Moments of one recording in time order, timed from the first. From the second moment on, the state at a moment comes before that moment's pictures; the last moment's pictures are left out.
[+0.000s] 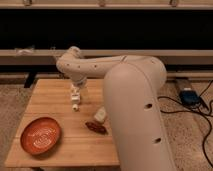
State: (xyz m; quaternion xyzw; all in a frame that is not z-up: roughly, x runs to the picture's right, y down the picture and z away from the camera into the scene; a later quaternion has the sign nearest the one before) arm -0.130 0.005 0.851 0.01 0.26 0.96 0.14
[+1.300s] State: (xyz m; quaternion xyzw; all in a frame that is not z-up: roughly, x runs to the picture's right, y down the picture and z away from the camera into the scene) arm -0.117 -0.009 0.877 -0.02 0.31 0.95 -0.04
